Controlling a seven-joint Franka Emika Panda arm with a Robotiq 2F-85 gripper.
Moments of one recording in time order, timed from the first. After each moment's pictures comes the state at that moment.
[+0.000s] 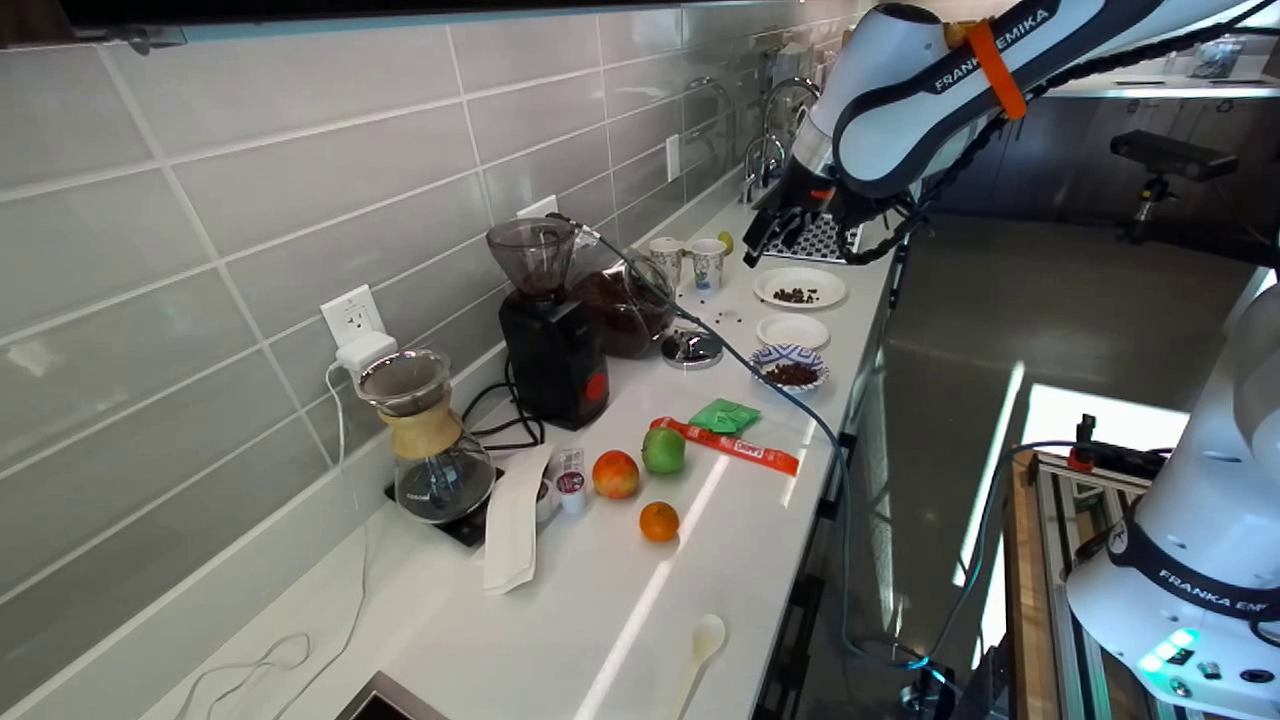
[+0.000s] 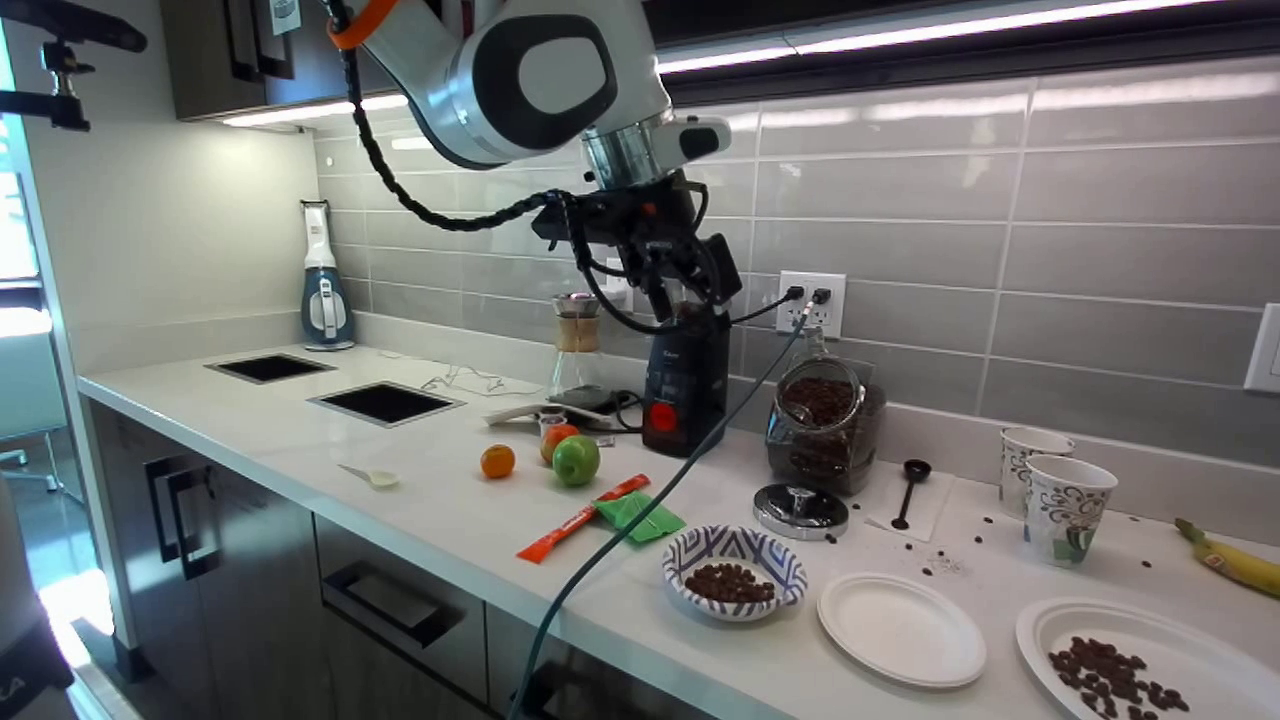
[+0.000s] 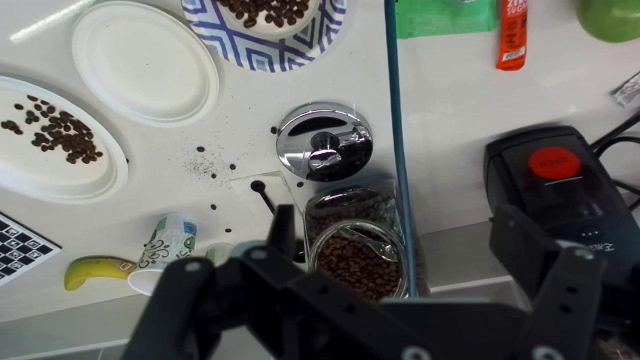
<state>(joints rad) -0.24 -0.25 -0.17 -2.49 -0.06 2.73 -0.02</state>
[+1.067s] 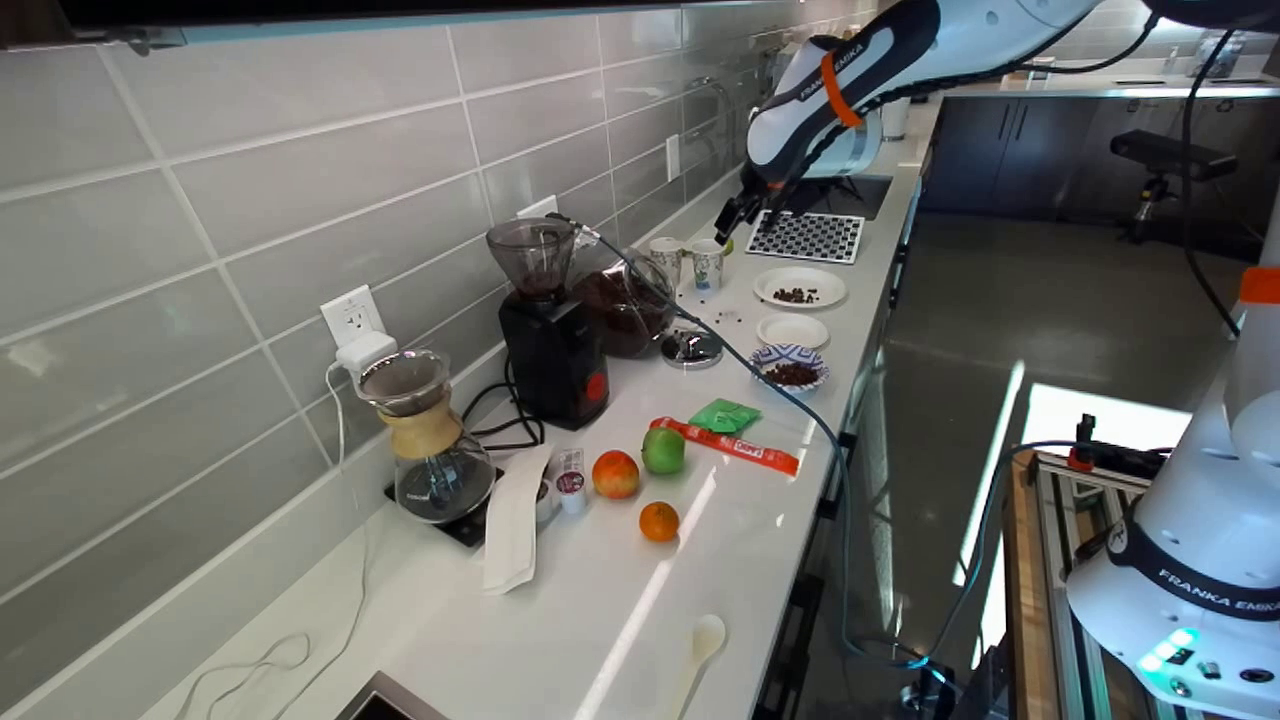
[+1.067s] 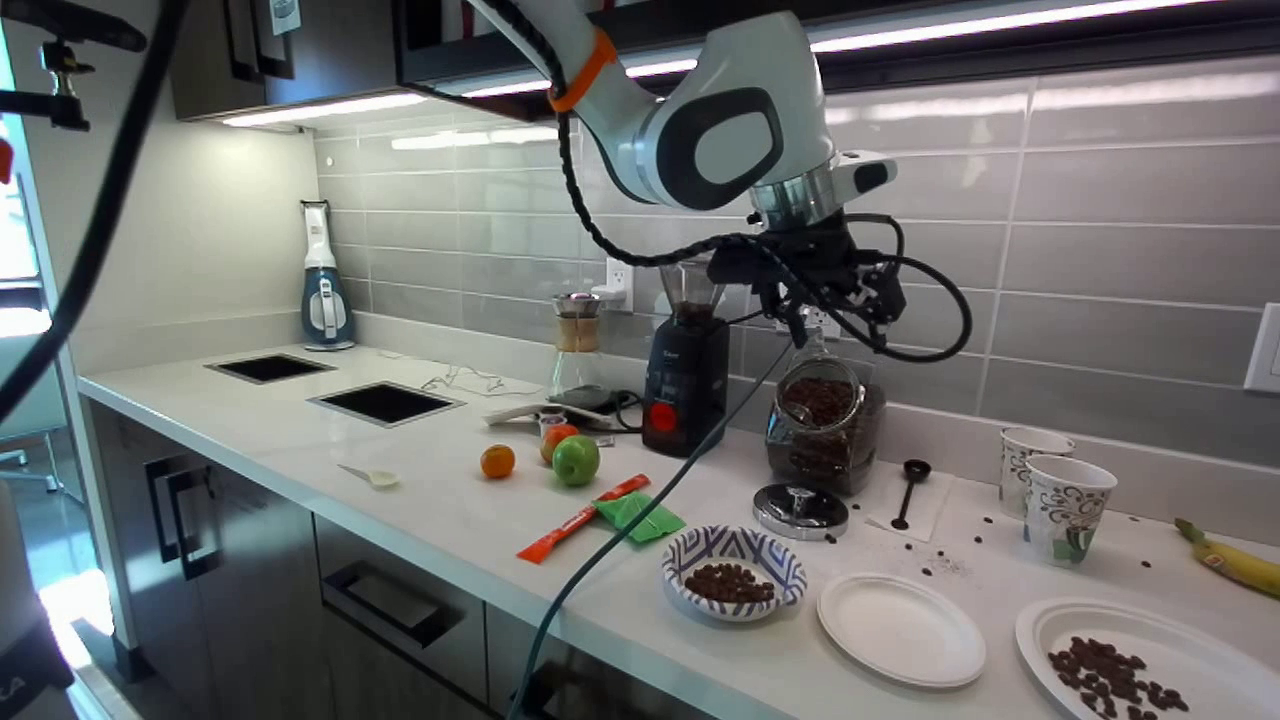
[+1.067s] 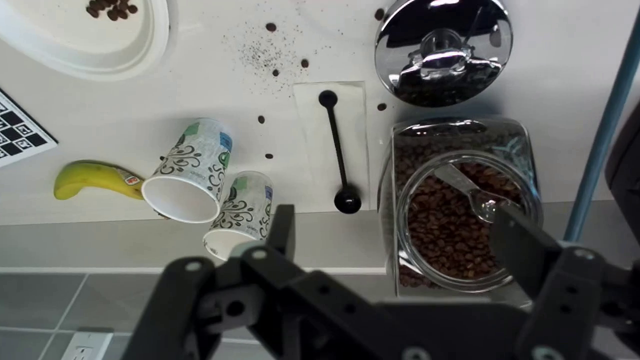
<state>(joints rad) -0.33 0.21 -0.19 -2.03 0.20 2.78 -0.50</state>
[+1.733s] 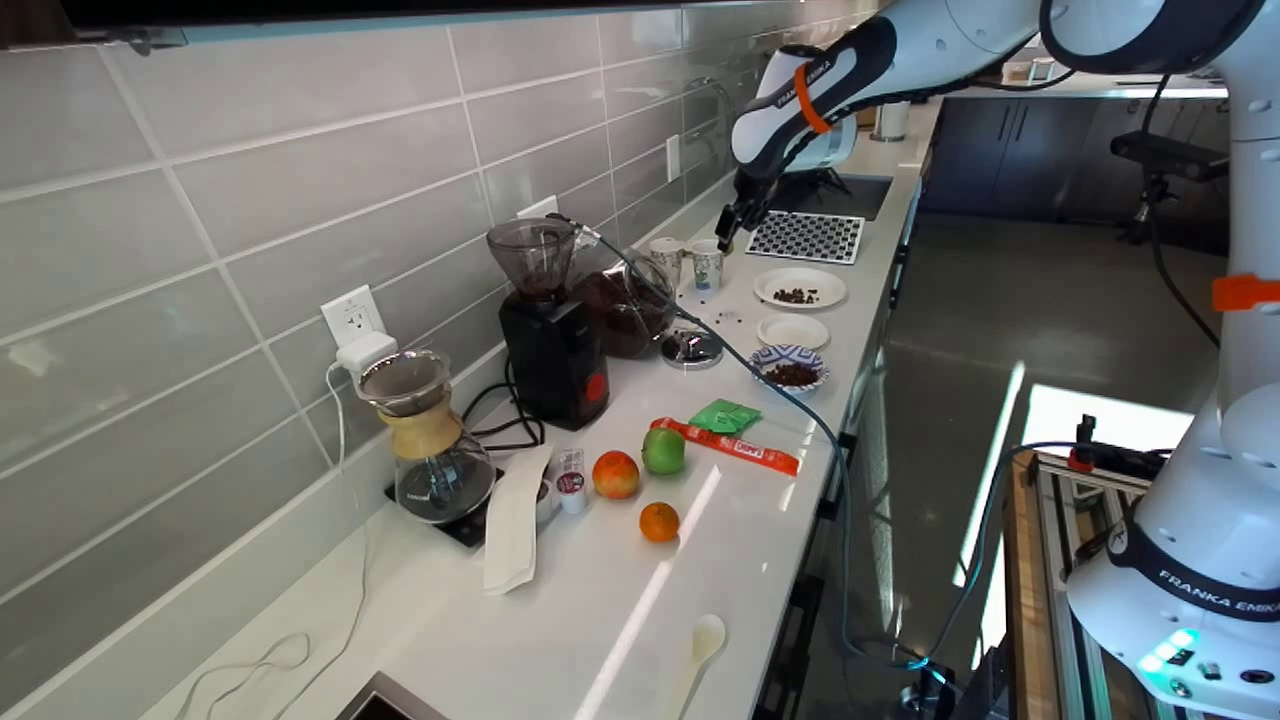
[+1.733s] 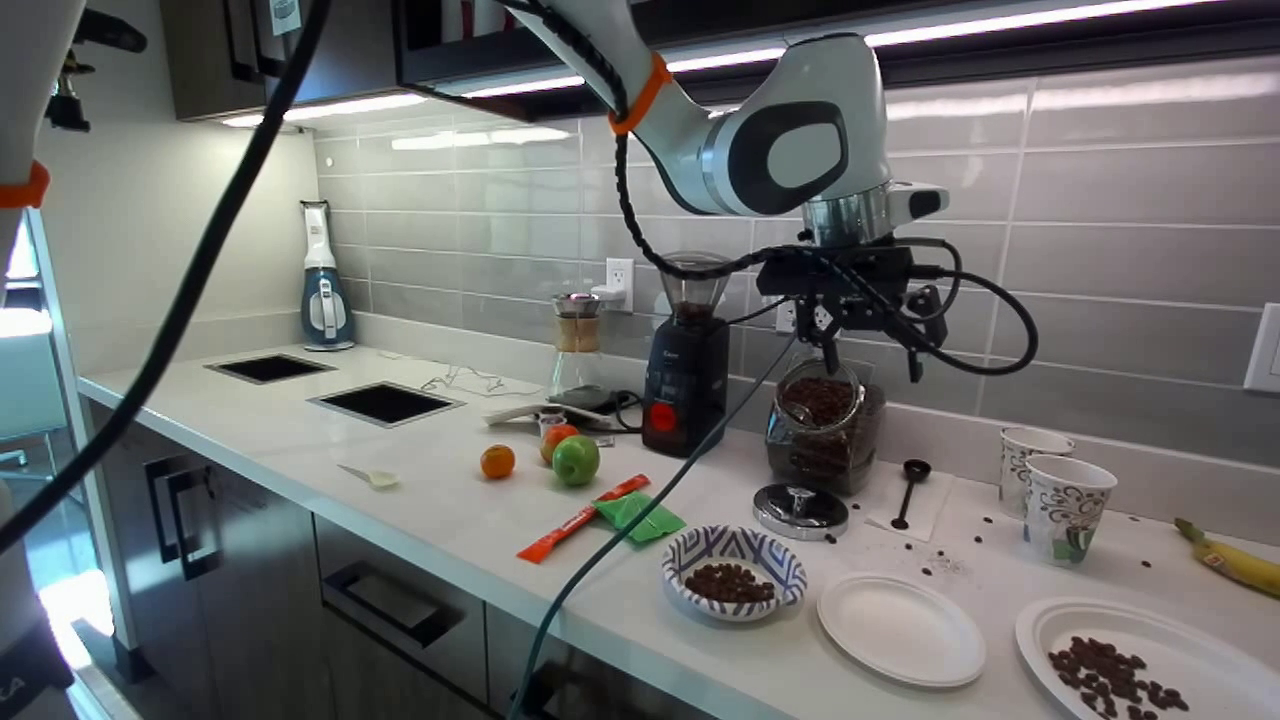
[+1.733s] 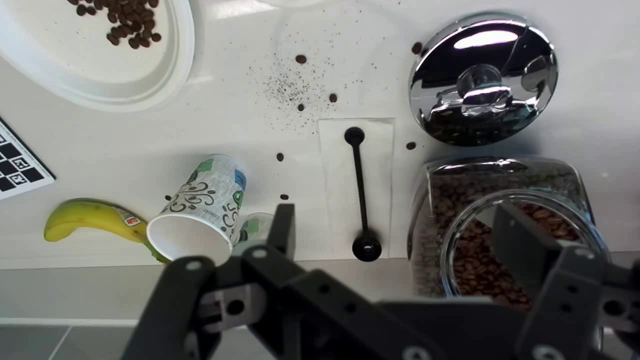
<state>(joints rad) -0.39 0.37 -0.19 -1.81 0.15 2.58 -0.50</state>
